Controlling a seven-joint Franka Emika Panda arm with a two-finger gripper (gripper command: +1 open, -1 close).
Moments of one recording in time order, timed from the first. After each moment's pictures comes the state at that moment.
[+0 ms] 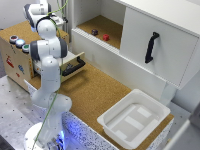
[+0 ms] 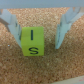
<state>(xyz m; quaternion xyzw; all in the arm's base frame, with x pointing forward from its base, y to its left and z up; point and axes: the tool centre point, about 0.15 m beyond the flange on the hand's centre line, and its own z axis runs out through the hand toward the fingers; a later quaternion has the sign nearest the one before) 0.358 0.478 0.425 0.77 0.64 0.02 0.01</state>
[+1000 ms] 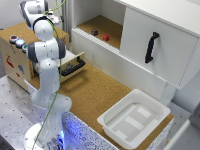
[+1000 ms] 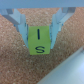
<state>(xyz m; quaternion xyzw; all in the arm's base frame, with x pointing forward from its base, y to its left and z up) 0.320 0.454 0.461 0.90 0.43 0.01 0.03</state>
